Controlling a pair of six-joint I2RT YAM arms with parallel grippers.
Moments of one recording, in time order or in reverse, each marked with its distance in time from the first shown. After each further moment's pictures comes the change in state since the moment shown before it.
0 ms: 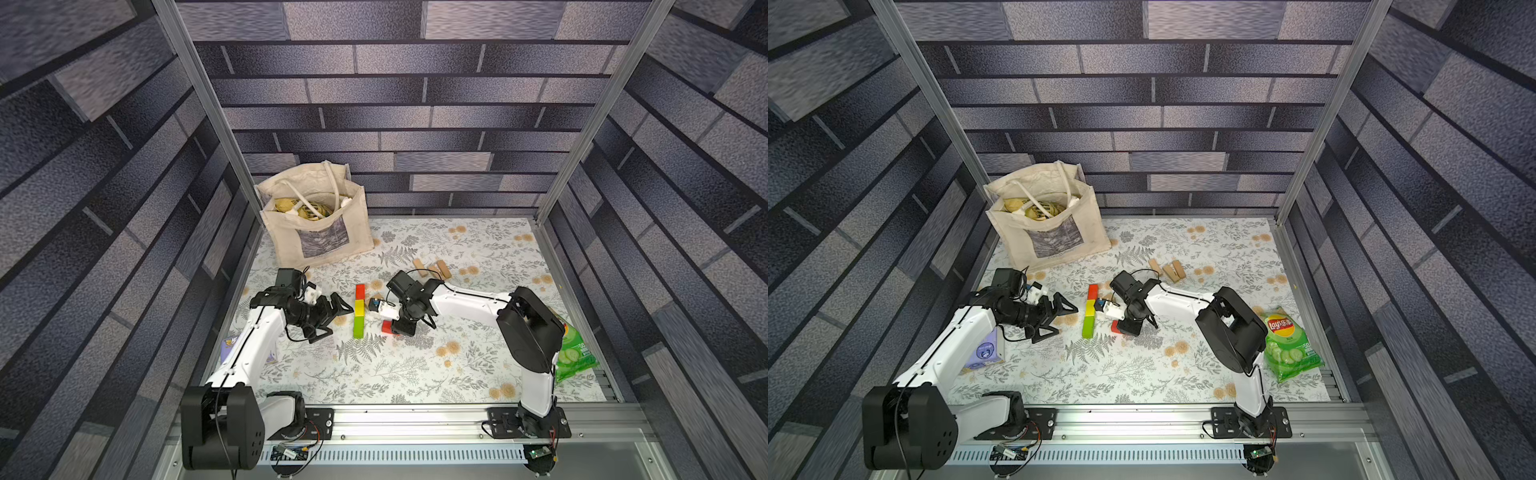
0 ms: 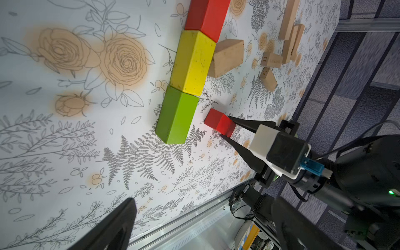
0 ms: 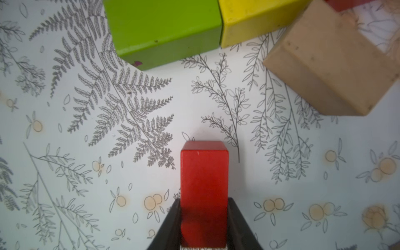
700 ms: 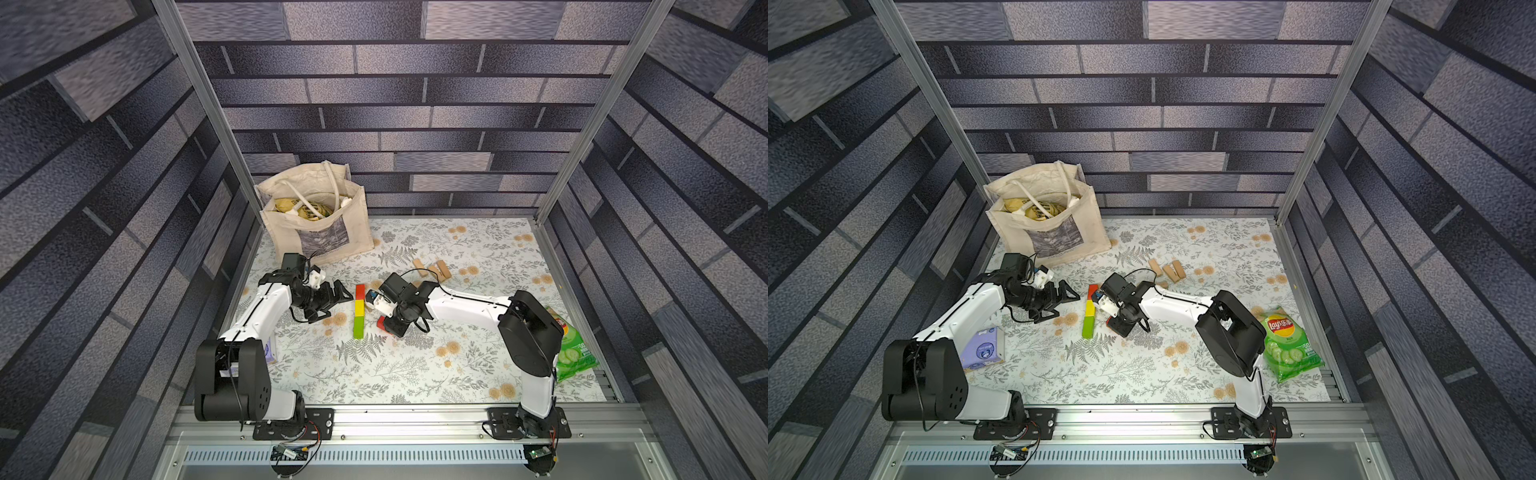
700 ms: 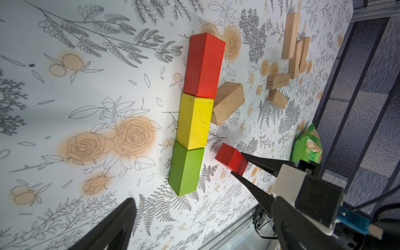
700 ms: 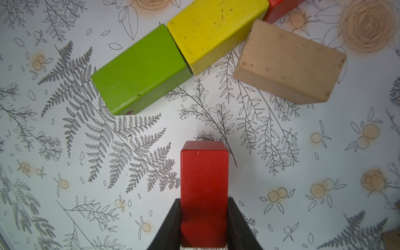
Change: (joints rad) left arm 0.004 0.234 0.122 0.090 -0.049 0.163; right arm 0.058 0.000 0.051 0.000 0.087 0.297
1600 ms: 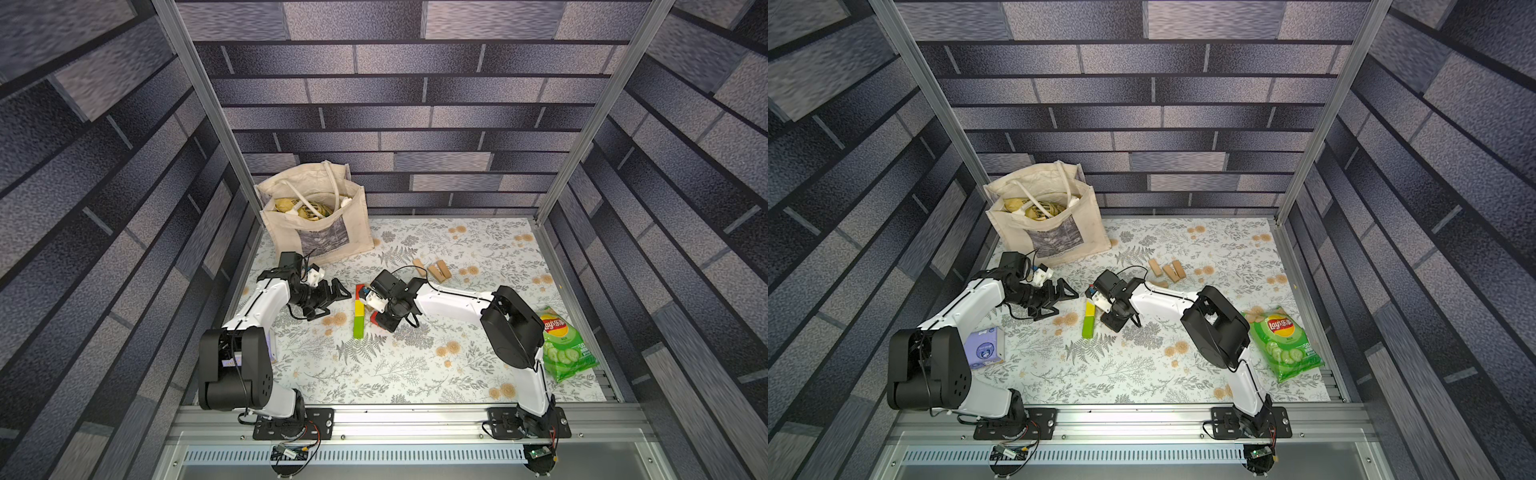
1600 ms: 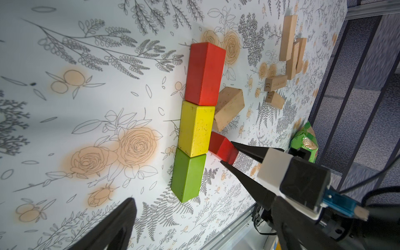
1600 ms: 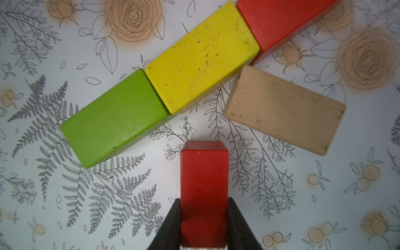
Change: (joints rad) left arm 0.036 0.047 0.019 0.000 0.044 0.052; right arm 0.000 0.121 0.123 -0.001 0.019 0.003
